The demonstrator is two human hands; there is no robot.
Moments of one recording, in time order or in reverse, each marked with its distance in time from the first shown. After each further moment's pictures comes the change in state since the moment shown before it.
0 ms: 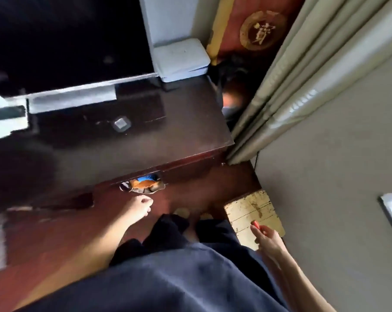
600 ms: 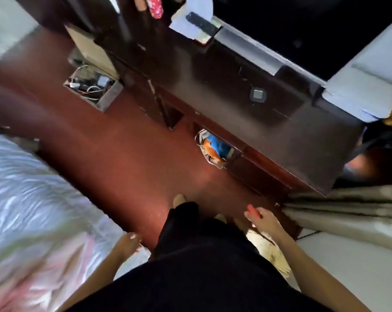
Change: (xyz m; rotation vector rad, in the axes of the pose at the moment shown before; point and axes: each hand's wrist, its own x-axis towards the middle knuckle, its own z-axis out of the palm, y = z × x) left_hand -0.235 -0.230 0.176 -0.875 0.314 -0.604; right_hand 0.041 -0.151 0.074 -0.836 -0.464 -0.519
